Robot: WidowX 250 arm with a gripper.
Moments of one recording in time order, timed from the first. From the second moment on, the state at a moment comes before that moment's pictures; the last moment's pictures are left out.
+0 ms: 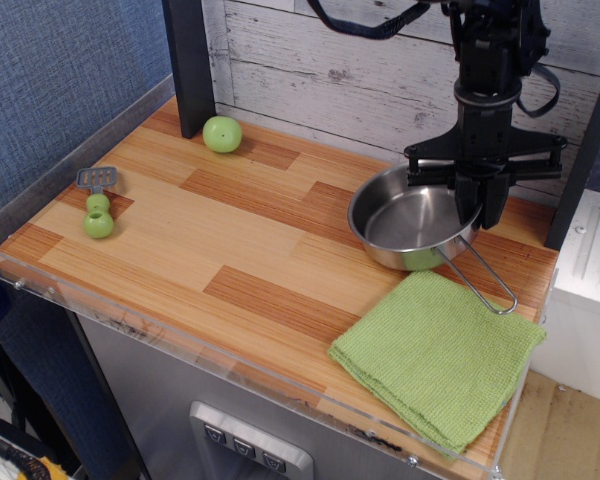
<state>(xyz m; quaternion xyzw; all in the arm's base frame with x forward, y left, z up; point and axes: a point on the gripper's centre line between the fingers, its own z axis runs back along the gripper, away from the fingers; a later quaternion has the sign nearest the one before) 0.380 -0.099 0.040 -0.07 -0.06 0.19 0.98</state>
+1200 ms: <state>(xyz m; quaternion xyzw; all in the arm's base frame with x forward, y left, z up) 0.364 -0.062 0.012 -0.04 -0.02 0.24 0.97</state>
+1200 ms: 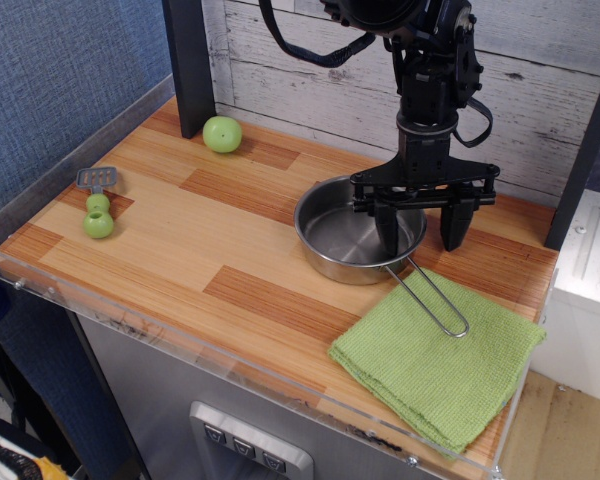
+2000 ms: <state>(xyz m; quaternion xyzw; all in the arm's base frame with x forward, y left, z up) 0.368 -0.067 0.080 -0.07 -0.07 0.26 0.96</state>
